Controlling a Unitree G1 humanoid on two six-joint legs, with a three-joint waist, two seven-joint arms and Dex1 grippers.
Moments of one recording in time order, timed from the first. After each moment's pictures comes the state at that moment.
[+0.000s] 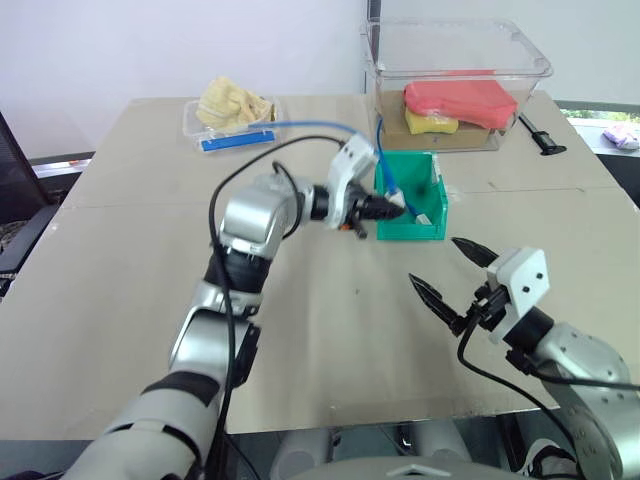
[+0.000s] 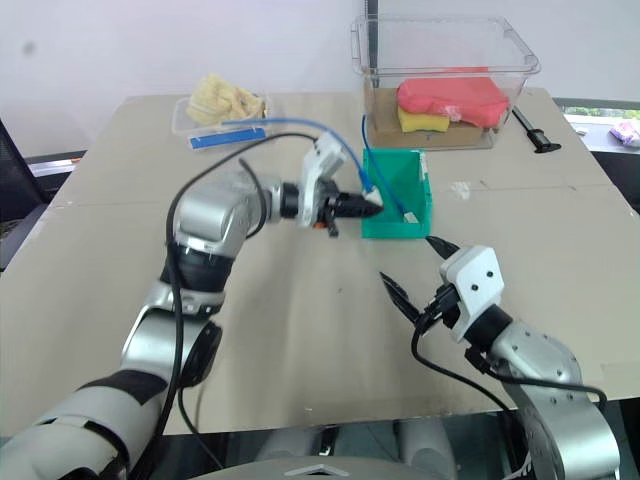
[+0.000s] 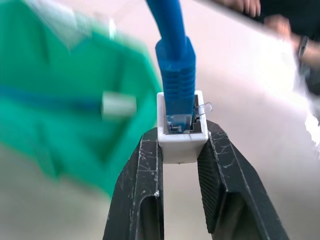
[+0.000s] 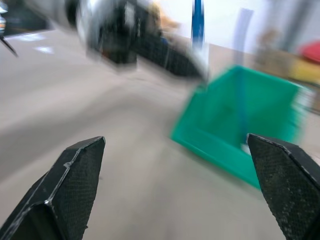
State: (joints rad) left arm -1.17 0.18 -0.04 0.46 -0.29 1.05 -0.89; right arm 0.25 -0.32 0.00 -0.98 0.22 0.63 0.38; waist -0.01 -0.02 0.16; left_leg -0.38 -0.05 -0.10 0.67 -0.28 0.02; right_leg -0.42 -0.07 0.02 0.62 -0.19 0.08
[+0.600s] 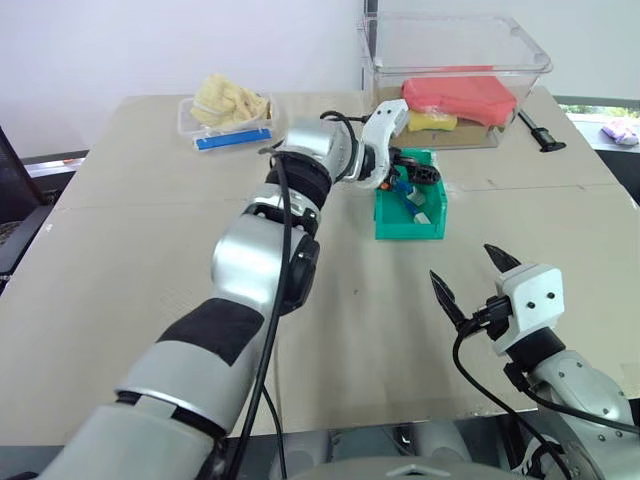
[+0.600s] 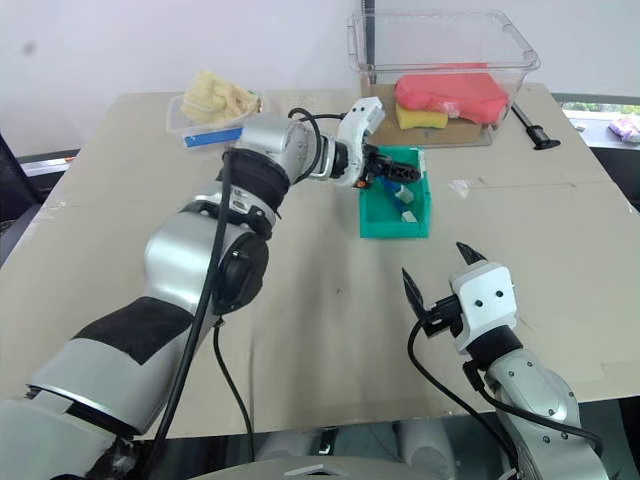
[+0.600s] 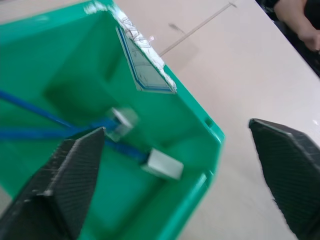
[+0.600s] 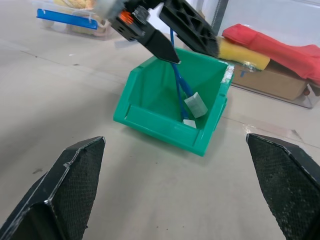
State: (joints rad) left arm -1.53 0.12 0.03 1.14 -0.19 0.95 -0.75; right arm 0.28 -0.31 0.06 -1.00 0.10 0.60 0.23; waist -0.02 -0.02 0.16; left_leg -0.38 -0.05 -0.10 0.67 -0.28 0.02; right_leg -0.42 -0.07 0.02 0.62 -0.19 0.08
